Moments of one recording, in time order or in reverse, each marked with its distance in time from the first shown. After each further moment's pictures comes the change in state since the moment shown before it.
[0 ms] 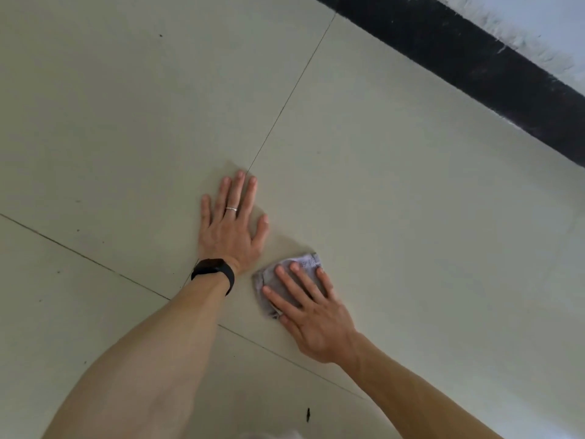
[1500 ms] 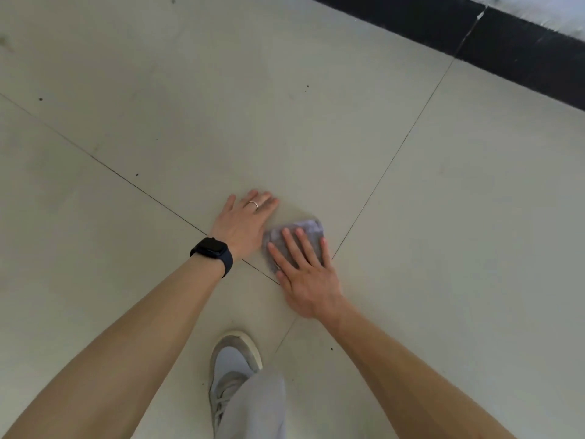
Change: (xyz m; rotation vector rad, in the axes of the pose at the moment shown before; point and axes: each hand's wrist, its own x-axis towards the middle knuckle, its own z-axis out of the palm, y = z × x) left_hand -0.003 -0.200 -0.116 0.327 -0.267 0.150; right_hand 0.193 -0.167 -0.012 0.085 0.132 0.094
